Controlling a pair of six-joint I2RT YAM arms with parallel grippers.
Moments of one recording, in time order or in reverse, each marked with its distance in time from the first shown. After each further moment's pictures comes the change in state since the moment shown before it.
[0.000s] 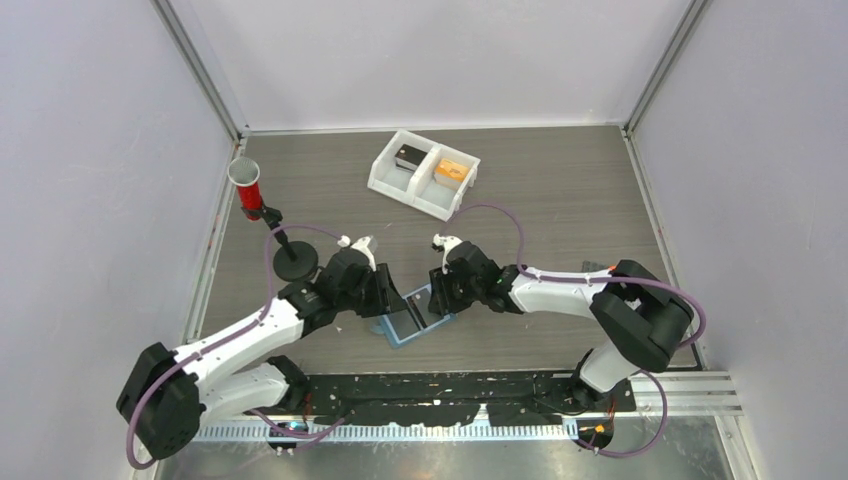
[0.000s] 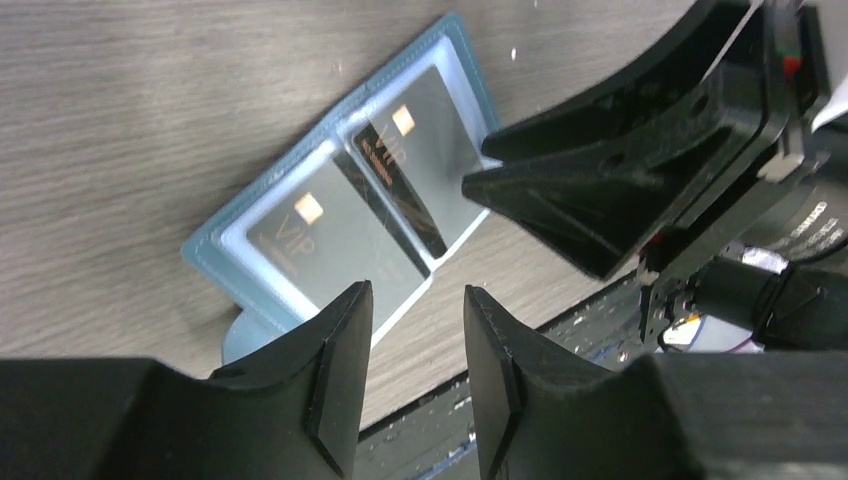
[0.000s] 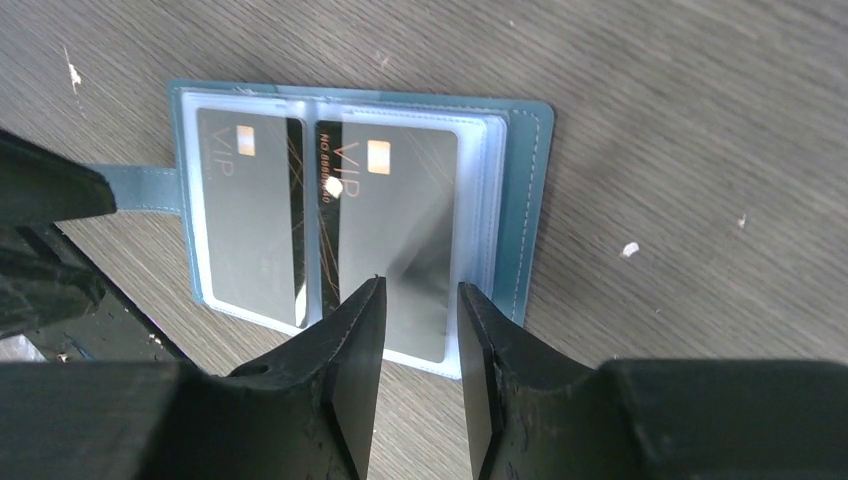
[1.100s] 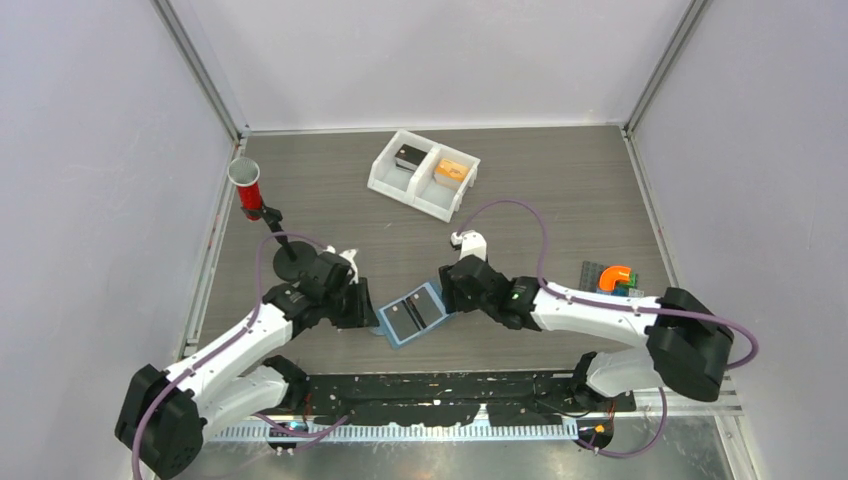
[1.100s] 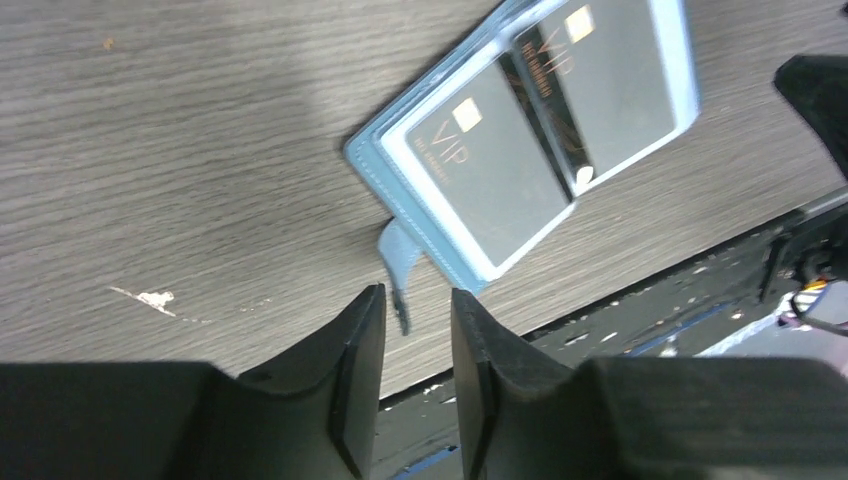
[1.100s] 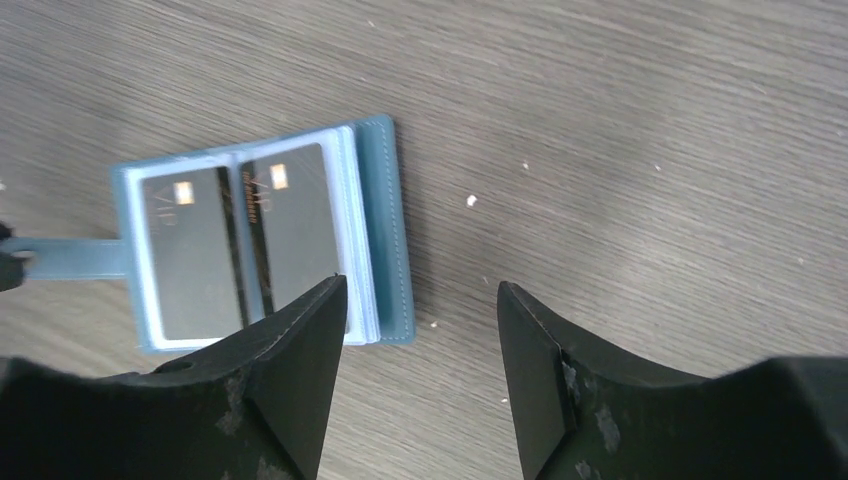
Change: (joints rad) left arm 0.147 -0.051 -0.051 -0.217 0.073 0.190; right arm 0.147 -0.211 -0.024 -0.193 0.515 0.095
